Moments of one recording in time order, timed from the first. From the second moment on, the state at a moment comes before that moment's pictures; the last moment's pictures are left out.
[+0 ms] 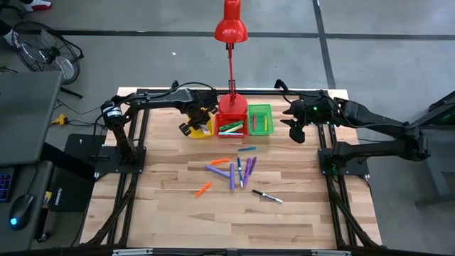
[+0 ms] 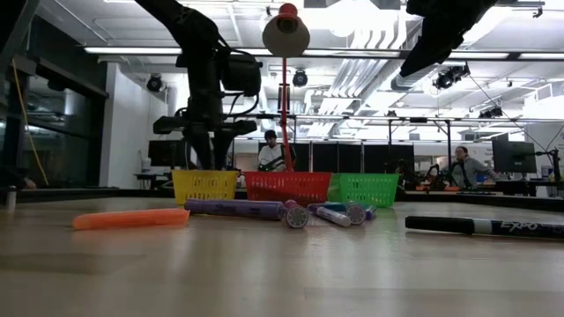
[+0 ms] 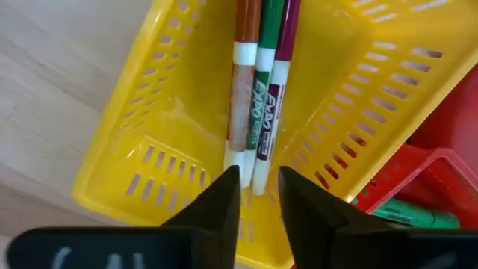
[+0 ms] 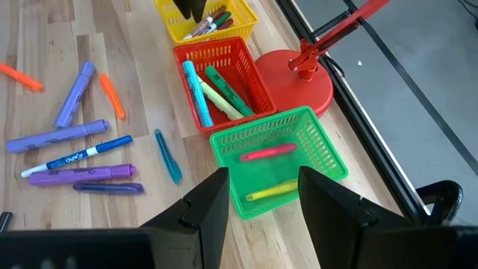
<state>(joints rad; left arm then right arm) 0.46 1.77 1.28 -0.87 0.02 -1.81 -0.35 0.92 0.95 -0.73 0.05 -0.08</state>
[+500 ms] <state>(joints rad) 0.45 1.75 1.28 -0.86 -0.01 -1.58 -0.35 0.92 0.95 -0.74 0.06 -0.09</state>
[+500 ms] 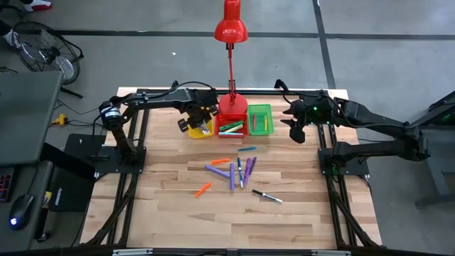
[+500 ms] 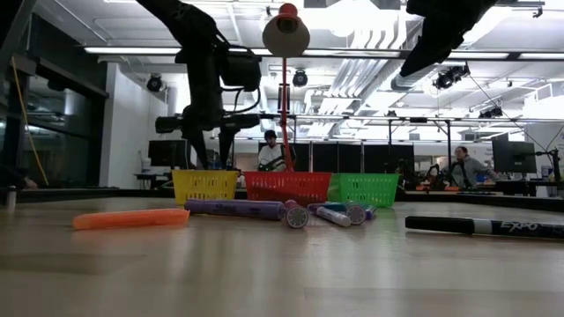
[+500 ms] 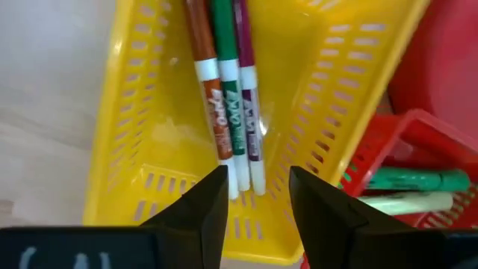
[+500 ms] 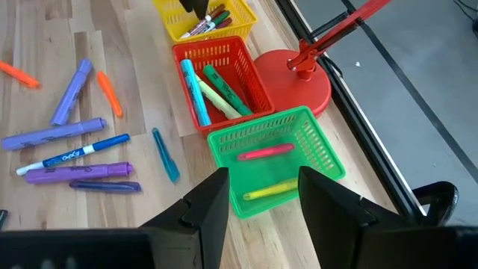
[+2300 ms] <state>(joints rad) -0.02 1.47 1.28 -0.47 -0.35 -0.92 -0.46 0.87 0.95 -0.79 -0.09 -0.03</state>
